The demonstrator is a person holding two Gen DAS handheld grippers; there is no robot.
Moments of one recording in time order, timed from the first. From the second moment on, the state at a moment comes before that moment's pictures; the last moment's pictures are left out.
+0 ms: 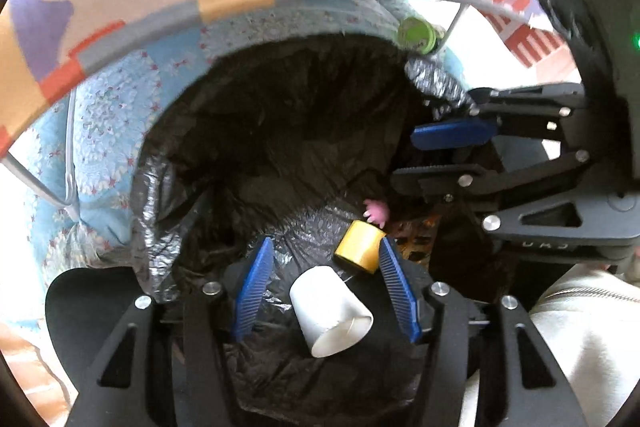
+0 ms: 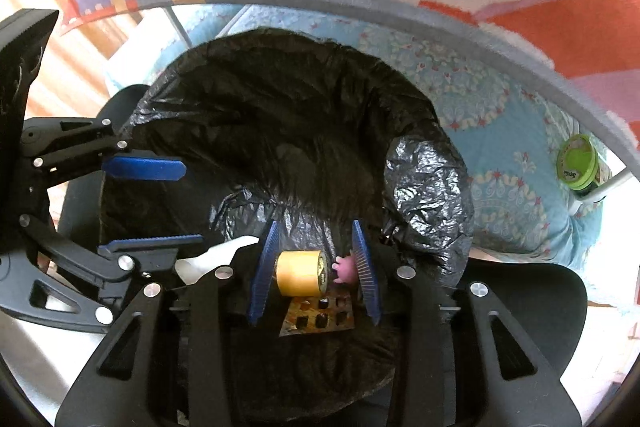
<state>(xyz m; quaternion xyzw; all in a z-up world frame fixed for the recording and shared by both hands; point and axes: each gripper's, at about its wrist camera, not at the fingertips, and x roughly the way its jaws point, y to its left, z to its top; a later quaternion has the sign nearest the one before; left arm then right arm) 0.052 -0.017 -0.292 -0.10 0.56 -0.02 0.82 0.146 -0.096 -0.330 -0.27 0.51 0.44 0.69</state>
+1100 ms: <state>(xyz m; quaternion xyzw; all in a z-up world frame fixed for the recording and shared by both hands) 0.048 0.009 -0.139 -0.07 0.41 -0.02 0.91 0.145 -0.112 -0.186 -0.20 0.38 0.50 0.75</state>
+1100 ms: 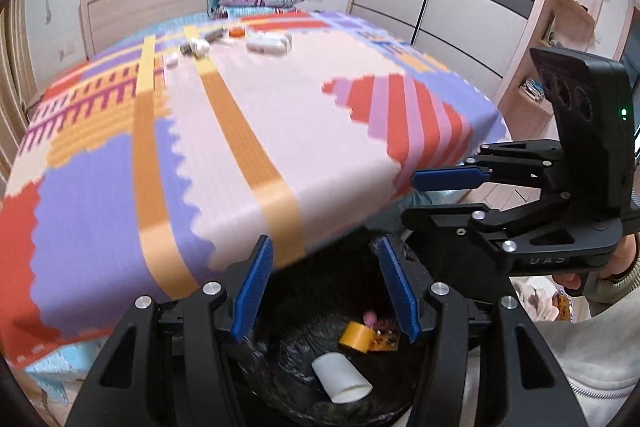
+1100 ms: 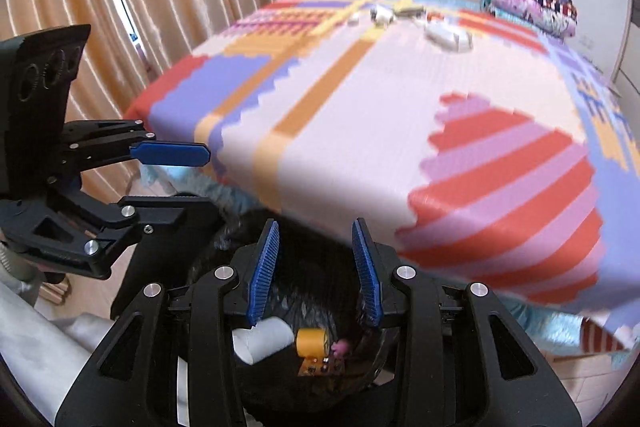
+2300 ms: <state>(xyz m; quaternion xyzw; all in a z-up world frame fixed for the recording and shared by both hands) 0.167 0.156 -0.089 -0.08 0.37 0.05 0.92 0.277 -0.036 -0.132 -0.18 0.33 0.47 0.80</state>
